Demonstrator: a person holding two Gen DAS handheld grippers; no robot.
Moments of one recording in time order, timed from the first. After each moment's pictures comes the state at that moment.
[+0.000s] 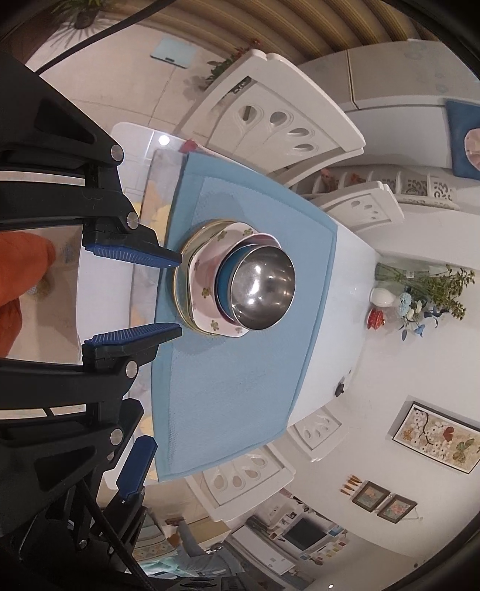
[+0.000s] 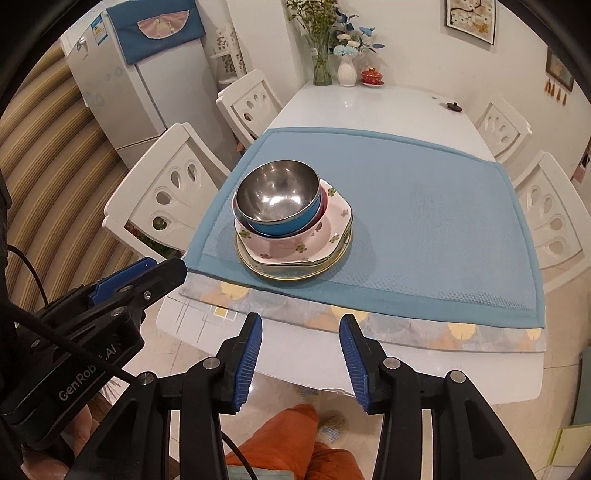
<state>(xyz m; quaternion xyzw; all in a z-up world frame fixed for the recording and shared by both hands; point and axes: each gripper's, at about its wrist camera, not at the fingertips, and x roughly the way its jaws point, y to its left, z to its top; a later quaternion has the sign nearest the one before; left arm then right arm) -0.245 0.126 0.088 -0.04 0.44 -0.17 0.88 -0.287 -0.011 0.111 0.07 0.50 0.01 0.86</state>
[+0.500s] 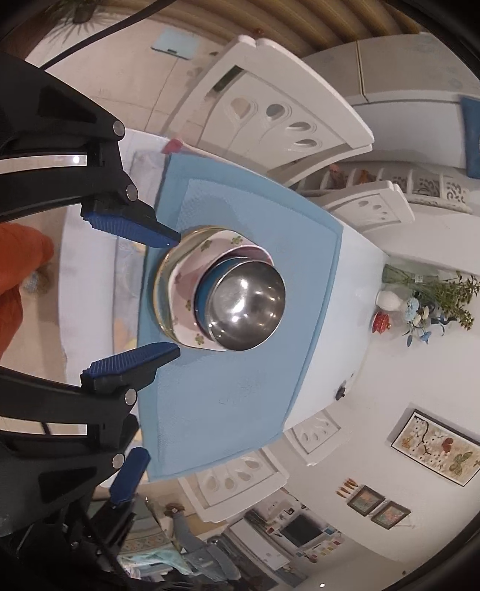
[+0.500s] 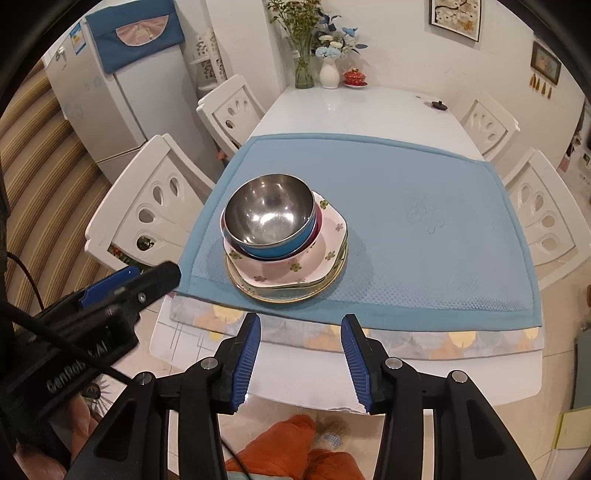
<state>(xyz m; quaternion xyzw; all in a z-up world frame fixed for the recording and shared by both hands) -0.195 0.145 0.078 -0.06 0.46 -0.18 0.87 -0.253 -0.004 0.108 0.08 0.50 -0.03 0.86</state>
